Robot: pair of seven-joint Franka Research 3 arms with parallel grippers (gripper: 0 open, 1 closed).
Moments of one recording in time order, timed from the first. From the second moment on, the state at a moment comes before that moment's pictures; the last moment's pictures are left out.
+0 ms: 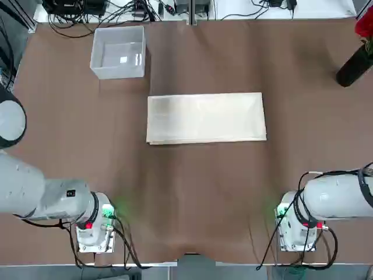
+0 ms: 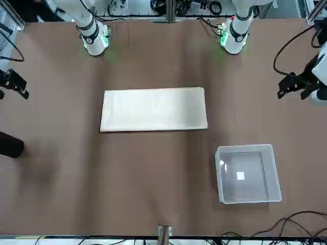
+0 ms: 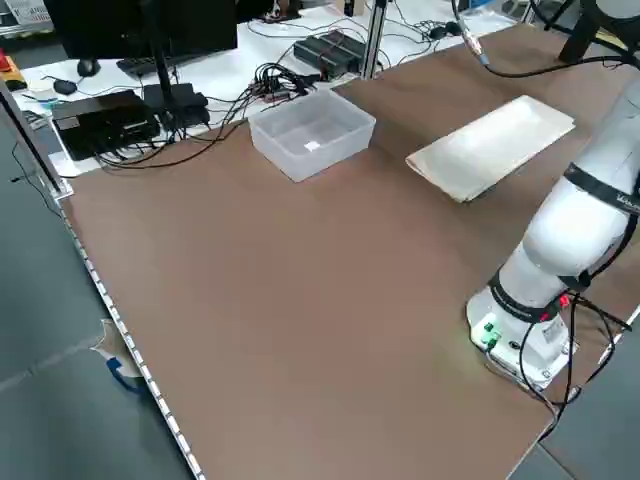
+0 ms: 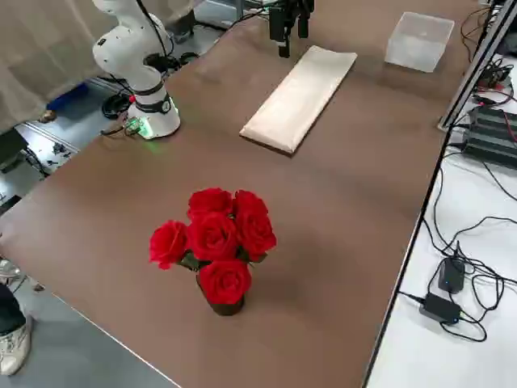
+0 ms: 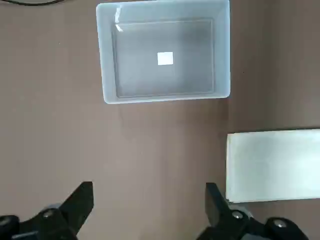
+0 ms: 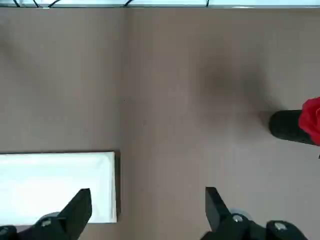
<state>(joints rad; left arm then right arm) 0.06 0.02 -0.11 -1.54 -0.02 1.59 -0.01 0.00 -0.02 -0.05 -1.54 -0.02 1.64 -0.05</state>
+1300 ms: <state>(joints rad) 0.05 0.02 -0.11 -1.54 -0.02 1.59 -0.01 0.00 0.04 -0.05 -1.56 -0.01 1.59 -0.02</state>
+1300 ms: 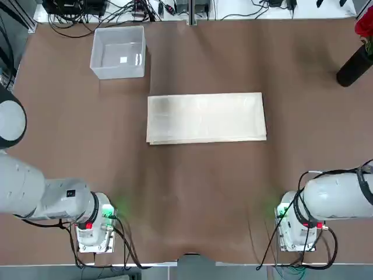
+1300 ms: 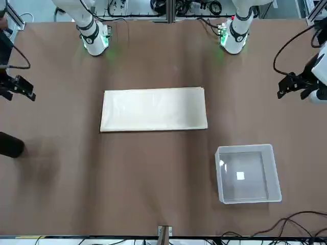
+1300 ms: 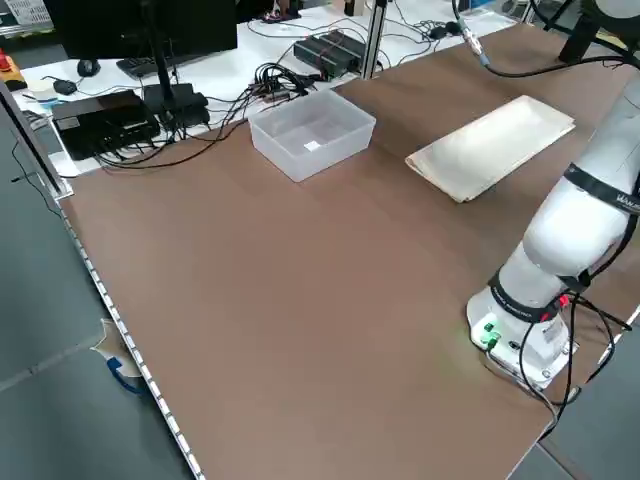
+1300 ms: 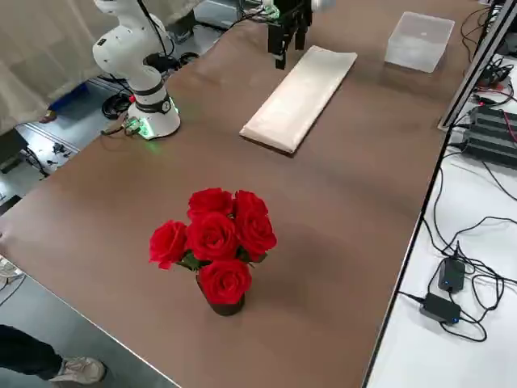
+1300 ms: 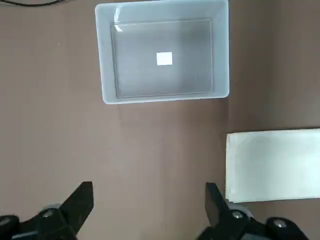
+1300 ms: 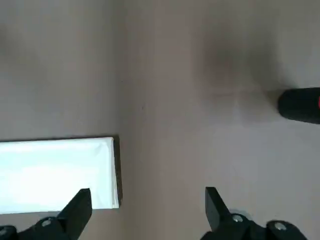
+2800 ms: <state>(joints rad) 0.05 0.02 -0.11 -1.53 -0.02 1.59 -0.01 -0.03 0.40 -0.04 -1.66 0.15 1.65 -0.02</state>
